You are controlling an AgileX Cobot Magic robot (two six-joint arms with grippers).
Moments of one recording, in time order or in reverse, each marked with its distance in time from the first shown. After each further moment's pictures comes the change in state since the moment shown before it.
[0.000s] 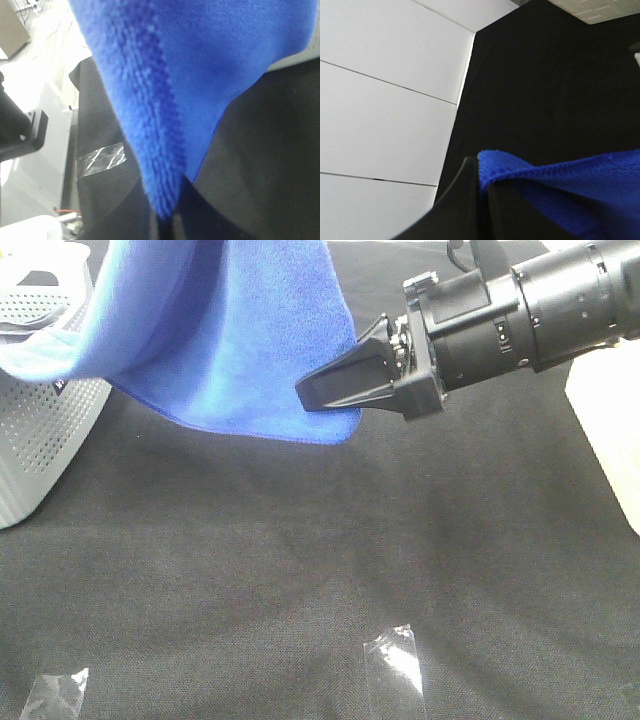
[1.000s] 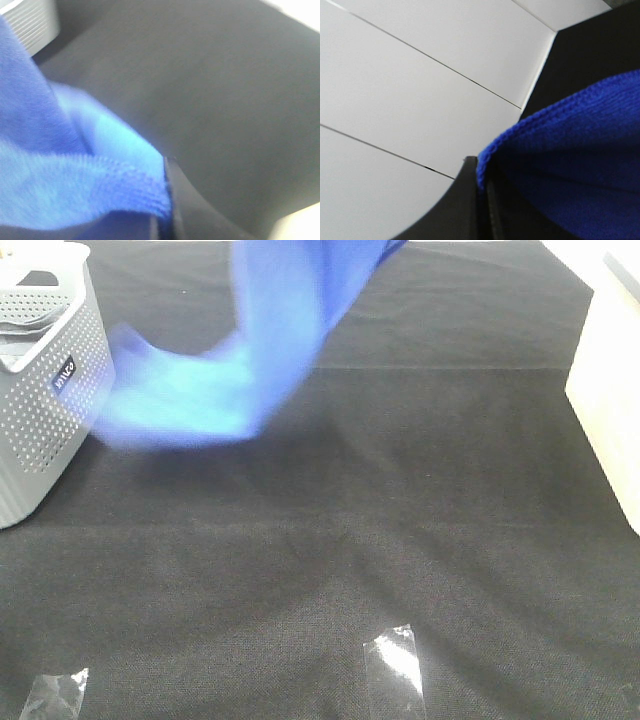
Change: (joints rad) left arm 0.136 0.198 0.000 0.363 -0.424 -0.435; right arm 0.000 -0.047 -0.788 -1.276 -0.023 1.299
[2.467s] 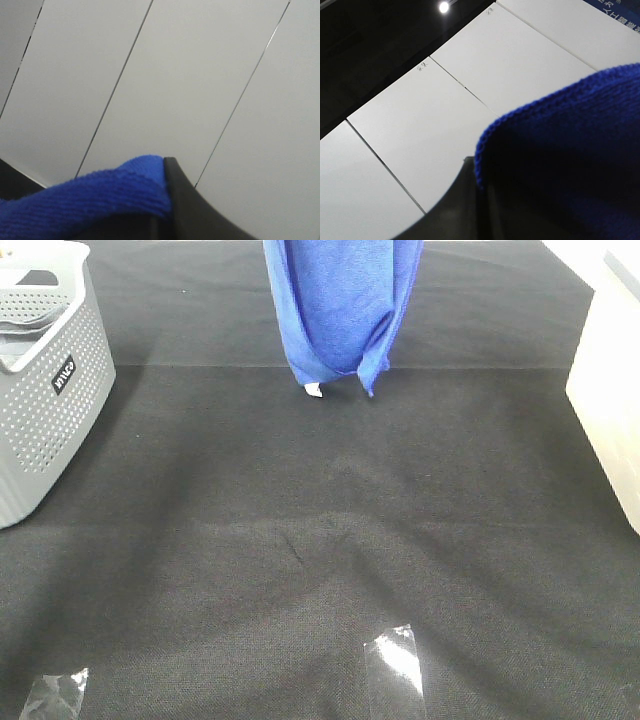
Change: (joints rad) left arm 0.368 0.665 -0.710 -0.025 -0.816 -0.100; right arm -0.014 0.466 -0.424 -0.148 -0.884 -0.046
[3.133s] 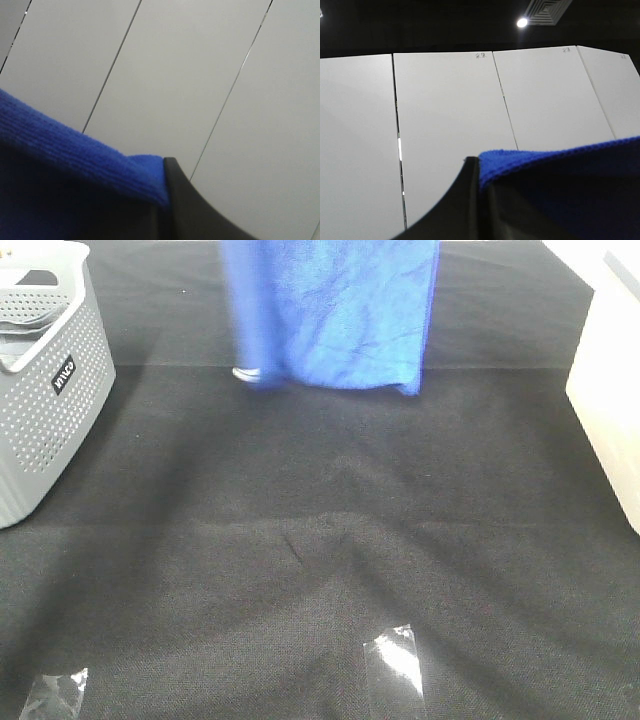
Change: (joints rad) left arm 0.021 0.117 -0.125 -0.518 -0.097 -0.100; right arm -0.030 0.036 -0.010 -0.003 -0.127 0.001
